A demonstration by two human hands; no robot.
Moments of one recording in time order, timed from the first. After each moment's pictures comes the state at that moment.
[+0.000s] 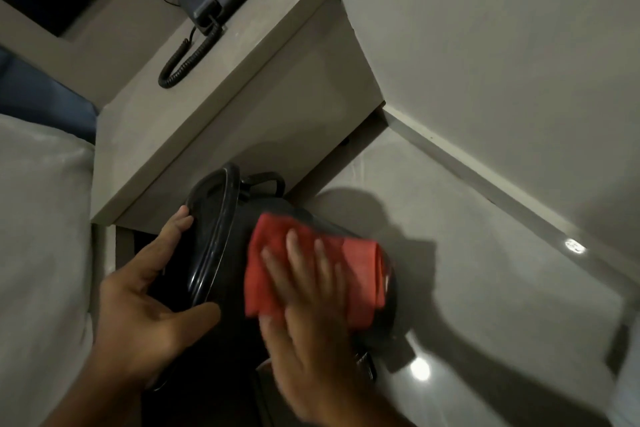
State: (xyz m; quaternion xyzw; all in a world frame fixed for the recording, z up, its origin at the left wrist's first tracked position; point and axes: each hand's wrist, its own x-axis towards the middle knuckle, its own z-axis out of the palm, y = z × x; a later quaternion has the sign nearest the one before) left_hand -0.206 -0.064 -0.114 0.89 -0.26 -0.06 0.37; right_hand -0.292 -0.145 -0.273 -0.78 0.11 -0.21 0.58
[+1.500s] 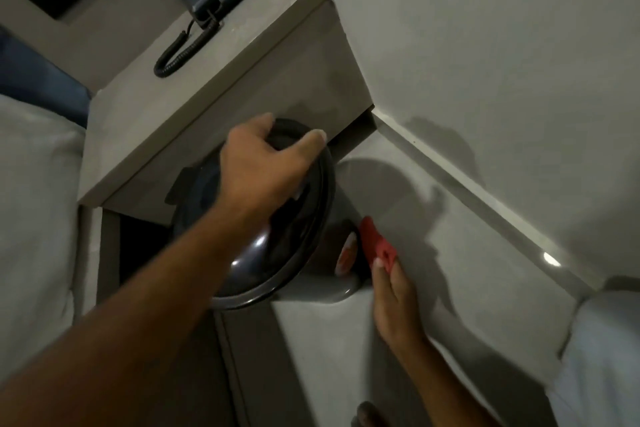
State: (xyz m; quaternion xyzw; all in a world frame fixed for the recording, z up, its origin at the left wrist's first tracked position) left_hand -0.196 -0.223 -0.129 0.90 -0.23 -0.04 0.38; right_hand -0.327 -0.234 -0.367 -0.55 0.32 -0.21 0.75
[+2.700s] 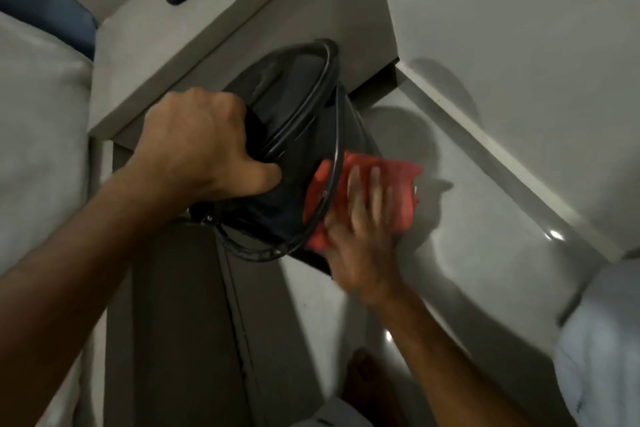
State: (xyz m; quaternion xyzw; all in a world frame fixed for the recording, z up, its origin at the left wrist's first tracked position) left_hand -0.195 -0.159 -0.084 0.91 -0.37 0.02 -0.20; right_hand -0.302 -0.209 -0.352 -0.88 0.07 -0.32 0.35
